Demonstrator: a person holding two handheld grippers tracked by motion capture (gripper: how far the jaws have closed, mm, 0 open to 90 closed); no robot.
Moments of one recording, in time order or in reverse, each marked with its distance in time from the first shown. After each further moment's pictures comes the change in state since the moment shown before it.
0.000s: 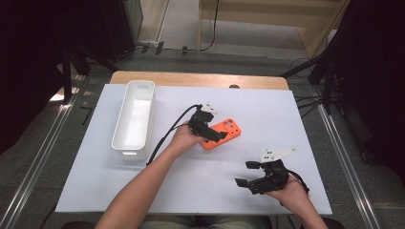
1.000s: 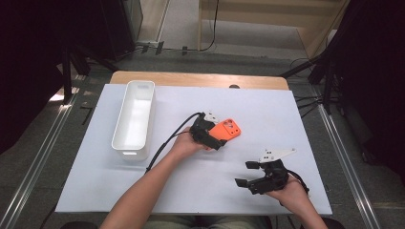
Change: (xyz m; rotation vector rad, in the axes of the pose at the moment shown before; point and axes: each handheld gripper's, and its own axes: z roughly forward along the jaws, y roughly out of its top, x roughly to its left) left arm -0.007 -0.020 0.019 0.033 0.031 0.040; right arm 0.000 0.000 0.000 0.006 -0.002 0.007
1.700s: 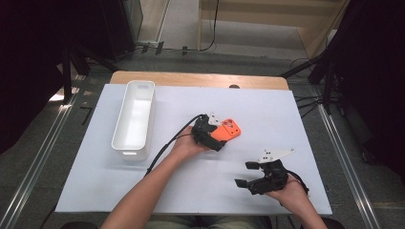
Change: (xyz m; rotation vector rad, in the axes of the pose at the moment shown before) left arm -0.008 0.000 0.002 0.031 0.079 0.086; right arm 0.000 0.000 0.002 0.010 -0.004 -0.009
